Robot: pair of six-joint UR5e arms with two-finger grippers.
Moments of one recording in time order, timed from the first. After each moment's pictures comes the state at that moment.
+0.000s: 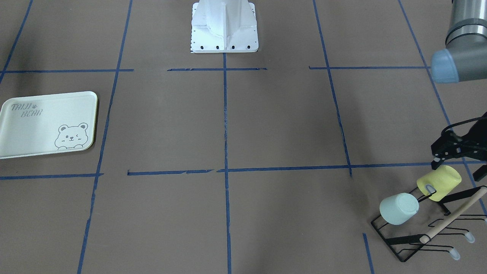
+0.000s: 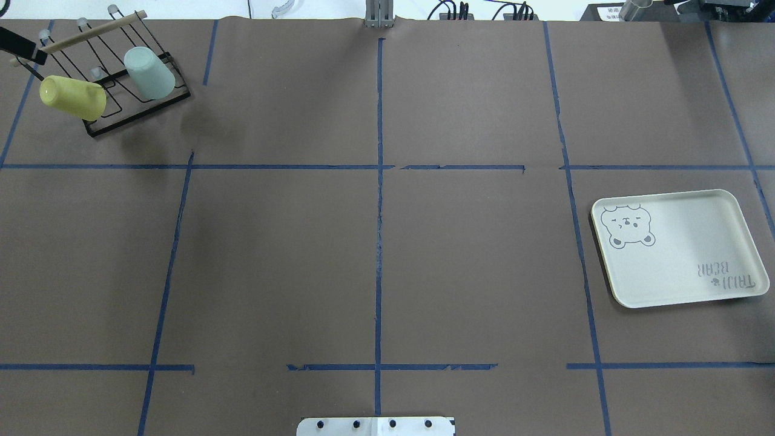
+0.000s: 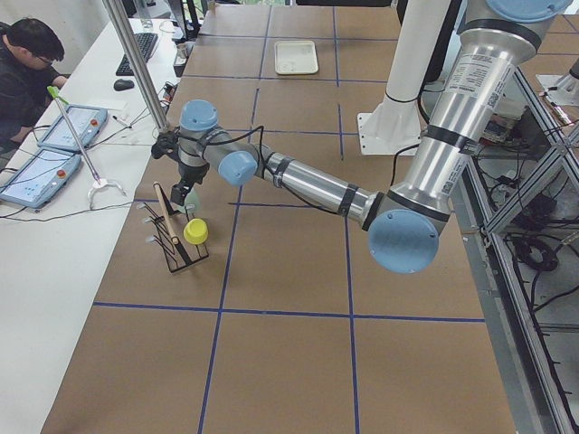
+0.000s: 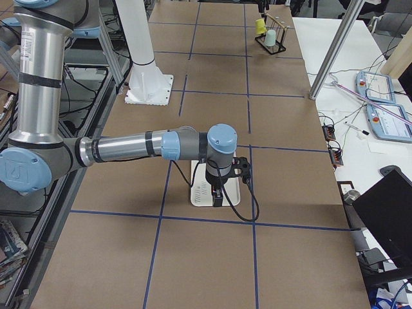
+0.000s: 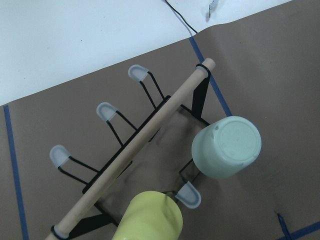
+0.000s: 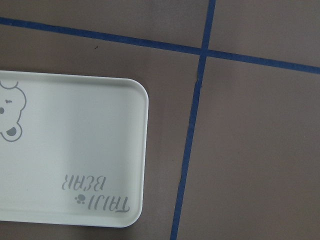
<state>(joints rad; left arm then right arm) -1.21 -2.00 -1.49 -1.91 -2.13 -0.30 1.50 -1.72 1.89 -1.72 2.30 -0.08</state>
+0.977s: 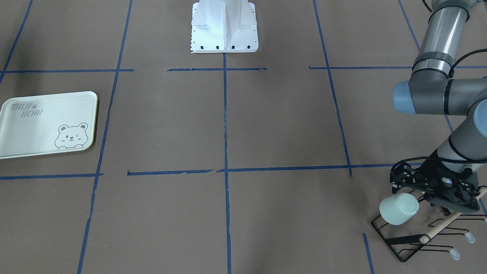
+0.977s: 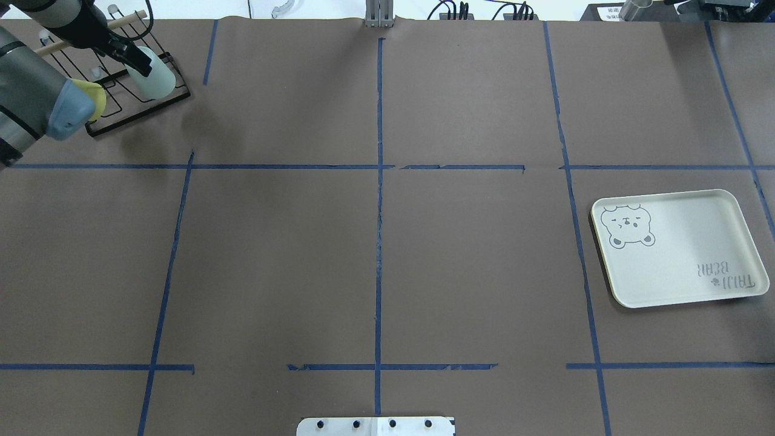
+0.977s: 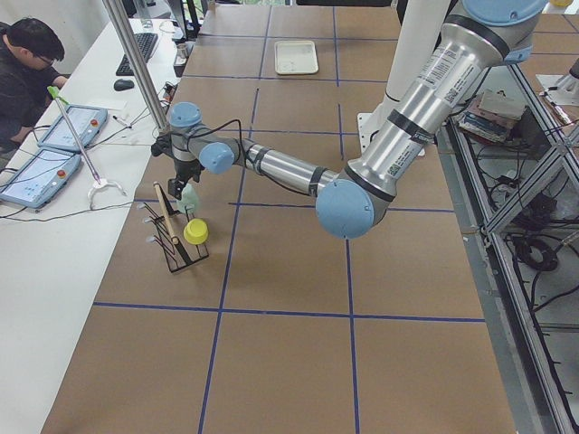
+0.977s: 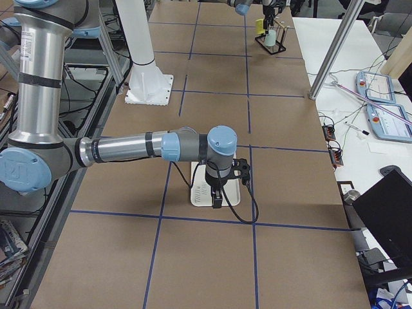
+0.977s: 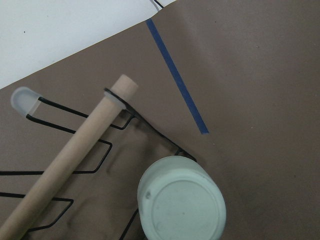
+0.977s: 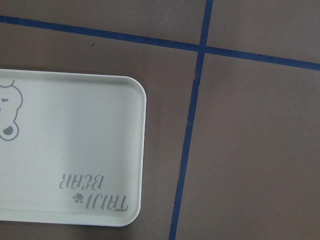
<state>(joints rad) -1.14 -2.16 -1.26 -1.92 -2.11 -0.29 1.50 -1.73 1.88 -1.72 2.30 -0.08</state>
